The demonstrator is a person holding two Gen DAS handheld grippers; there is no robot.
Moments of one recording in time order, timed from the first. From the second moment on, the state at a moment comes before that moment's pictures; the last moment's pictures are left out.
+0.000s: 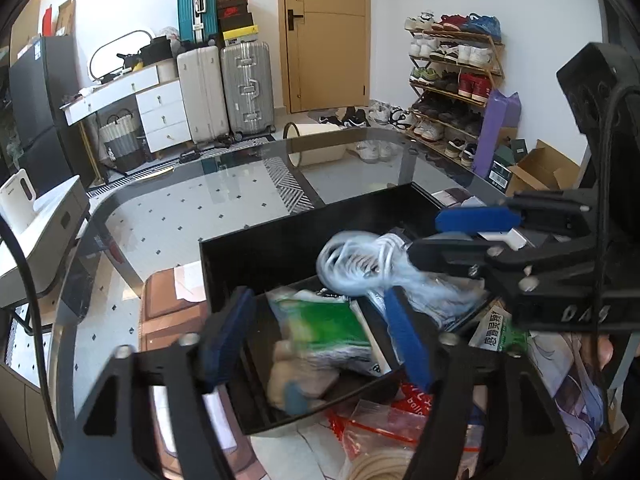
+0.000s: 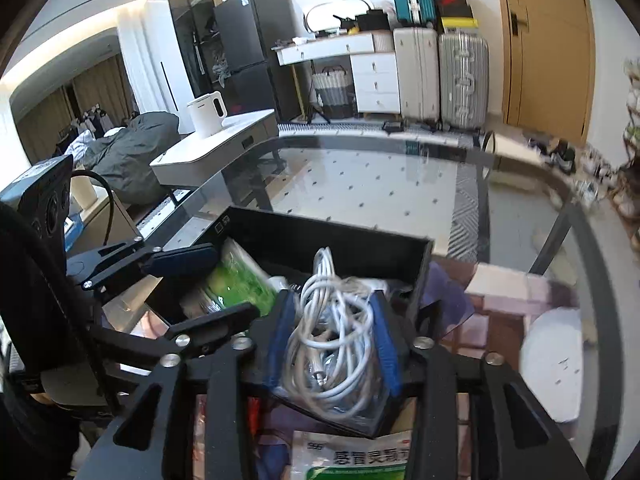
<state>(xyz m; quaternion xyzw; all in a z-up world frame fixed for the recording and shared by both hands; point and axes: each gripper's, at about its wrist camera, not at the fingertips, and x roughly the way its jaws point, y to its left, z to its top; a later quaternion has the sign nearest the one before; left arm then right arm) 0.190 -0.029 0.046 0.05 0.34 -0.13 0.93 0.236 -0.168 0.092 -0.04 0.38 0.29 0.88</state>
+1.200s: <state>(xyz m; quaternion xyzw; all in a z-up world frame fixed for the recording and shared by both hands) 0.083 -0.005 0.073 0.00 0.28 -0.08 0.96 0.110 -0.229 0.121 0.02 0.30 0.26 0.92</state>
